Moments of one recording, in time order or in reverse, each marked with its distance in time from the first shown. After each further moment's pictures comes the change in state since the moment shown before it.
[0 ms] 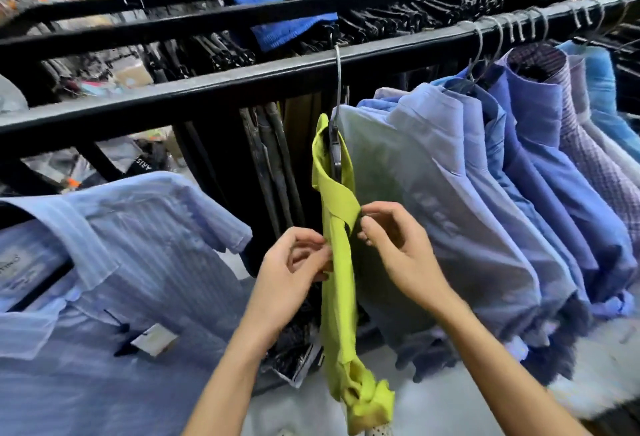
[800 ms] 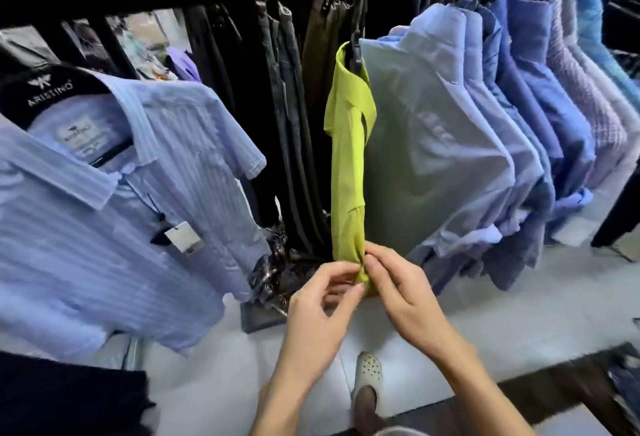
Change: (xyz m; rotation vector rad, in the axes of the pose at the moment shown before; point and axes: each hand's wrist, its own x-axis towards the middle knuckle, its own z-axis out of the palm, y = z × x) left_hand -0.199 -0.071 0.021 0.146 0.046 0.109; right_hand -0.204 -0.015 0.025 -0.154 -0.164 0.100
